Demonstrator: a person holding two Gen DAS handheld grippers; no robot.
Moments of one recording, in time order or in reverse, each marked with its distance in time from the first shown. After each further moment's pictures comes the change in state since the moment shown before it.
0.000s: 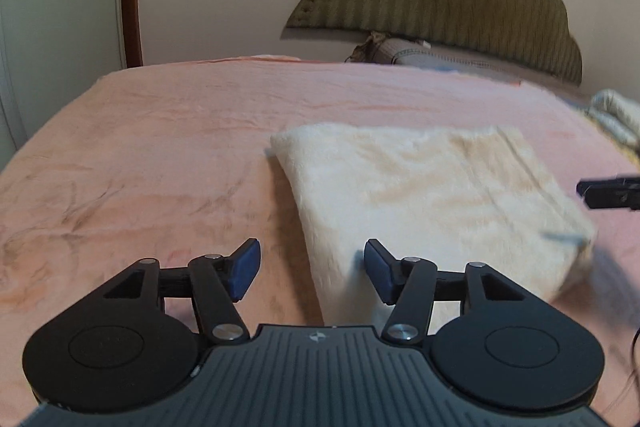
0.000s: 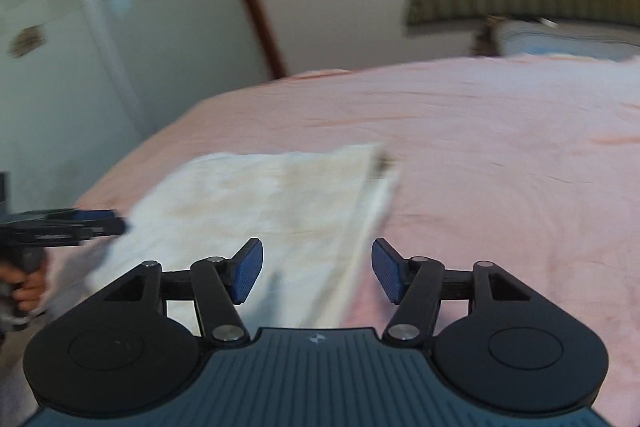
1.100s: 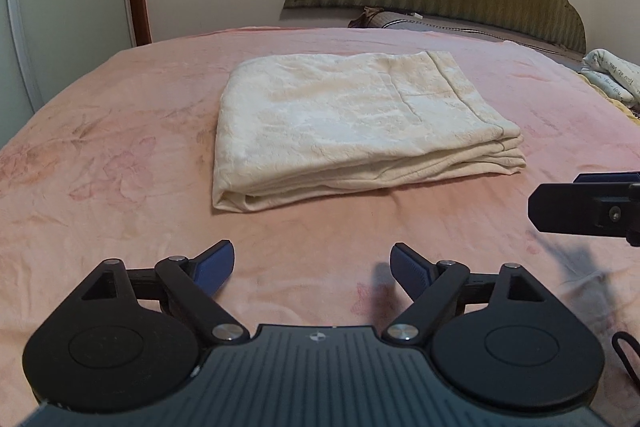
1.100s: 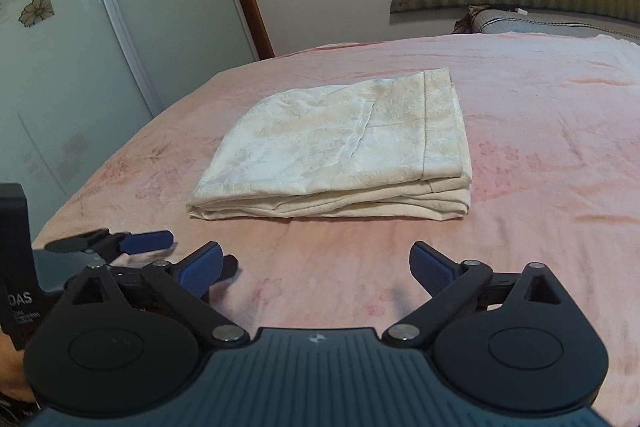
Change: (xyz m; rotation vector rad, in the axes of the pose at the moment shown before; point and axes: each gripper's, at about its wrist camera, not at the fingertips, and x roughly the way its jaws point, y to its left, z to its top) left arm -0.062 -0.096 -0.080 -0.001 0.044 0.058; right arm -0.047 0.139 -0.084 0.074 0.011 -0.173
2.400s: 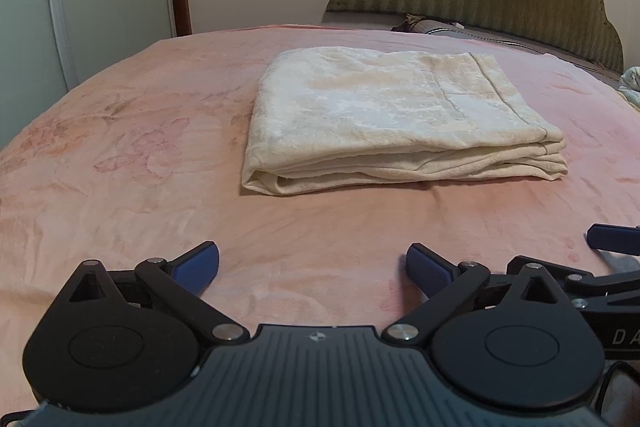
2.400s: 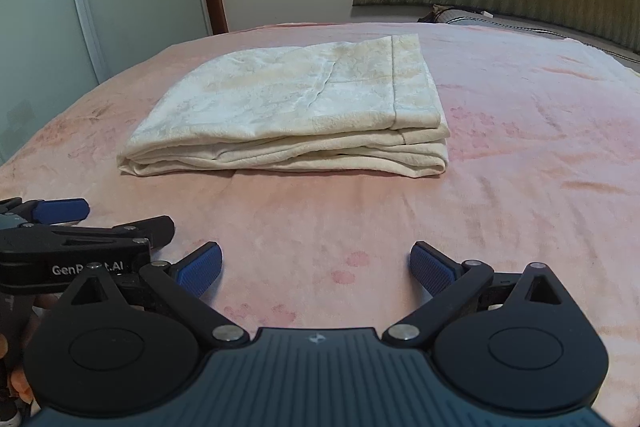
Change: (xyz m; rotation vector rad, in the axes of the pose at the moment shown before) left arm 0.012 0.006 -0.012 -0.075 -0.023 0.109; right arm 0.041 0.001 -0.039 -0.068 0.004 -0.185
